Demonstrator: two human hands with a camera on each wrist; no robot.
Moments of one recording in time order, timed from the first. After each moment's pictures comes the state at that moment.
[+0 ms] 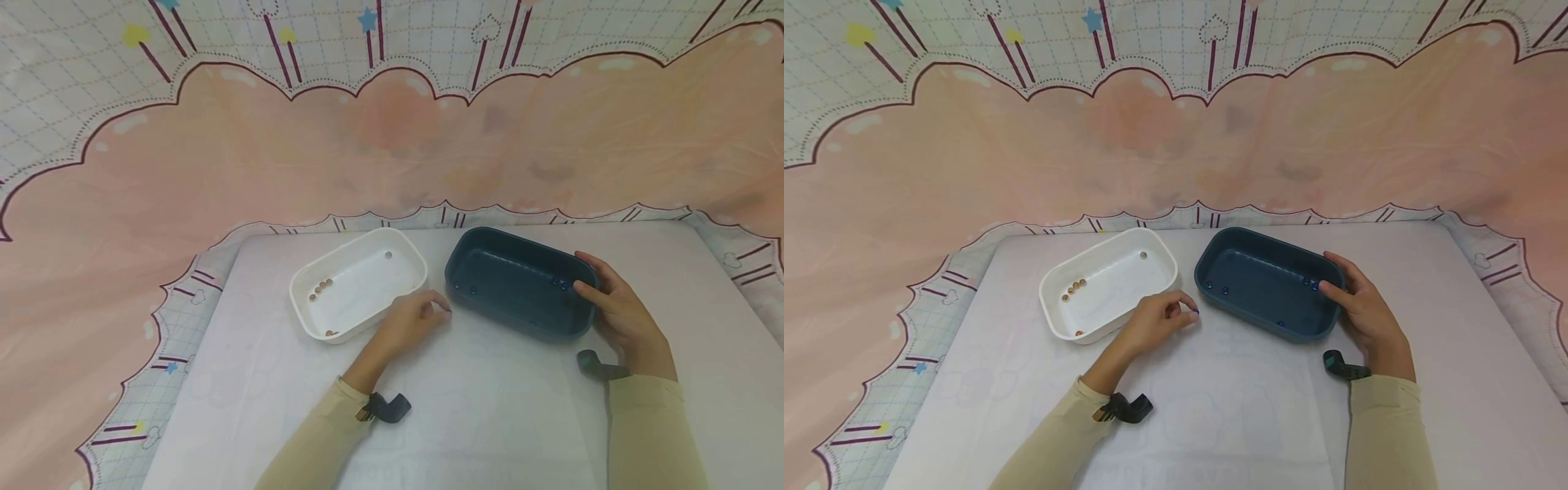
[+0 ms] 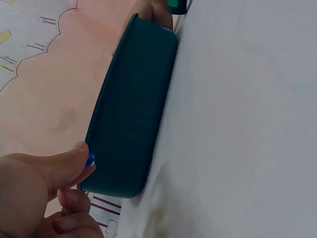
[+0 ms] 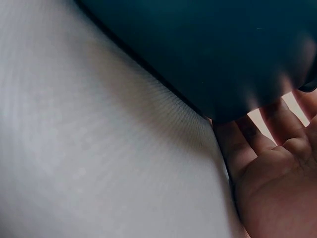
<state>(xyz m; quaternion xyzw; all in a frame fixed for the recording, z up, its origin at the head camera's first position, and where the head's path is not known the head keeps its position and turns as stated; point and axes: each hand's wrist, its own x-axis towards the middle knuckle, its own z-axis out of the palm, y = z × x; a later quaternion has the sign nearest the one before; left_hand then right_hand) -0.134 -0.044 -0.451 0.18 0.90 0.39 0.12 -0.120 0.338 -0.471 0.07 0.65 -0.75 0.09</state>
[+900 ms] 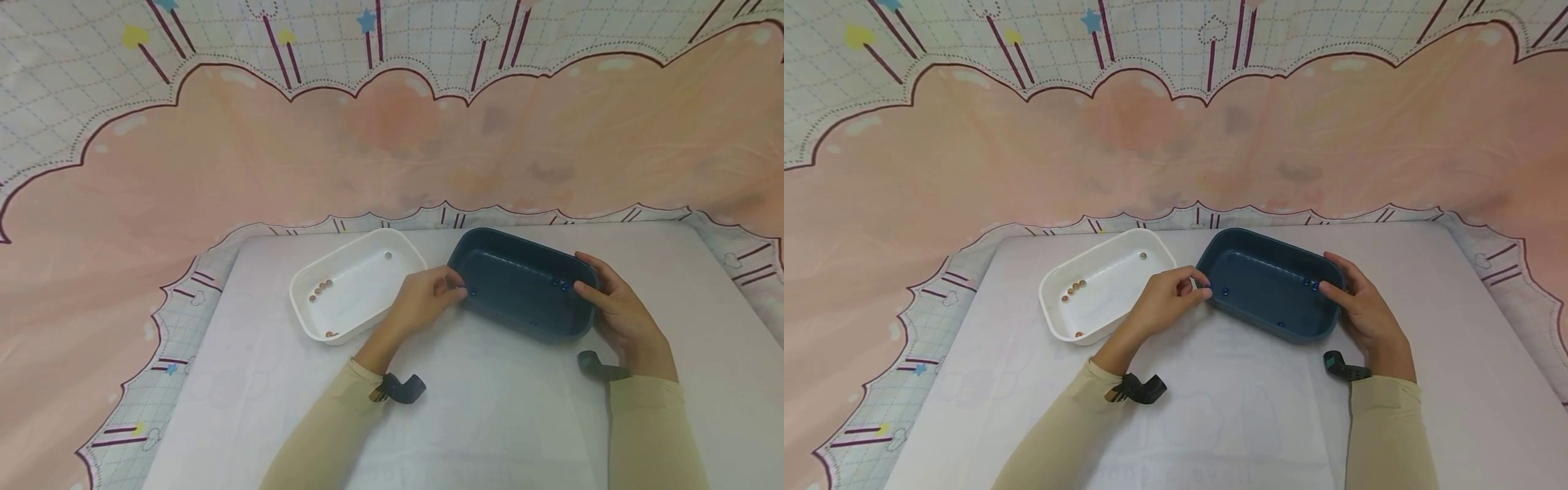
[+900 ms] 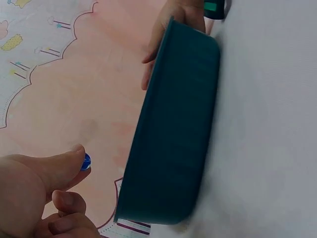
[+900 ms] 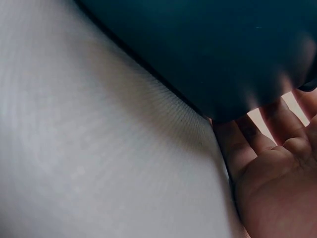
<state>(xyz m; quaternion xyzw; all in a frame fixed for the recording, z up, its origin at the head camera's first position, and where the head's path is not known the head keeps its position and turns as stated) -0.155 -0.021 -0.420 0.23 0.88 0.41 0.06 -0.120 0.339 -0.473 0.05 0.65 -0.75 0.09</state>
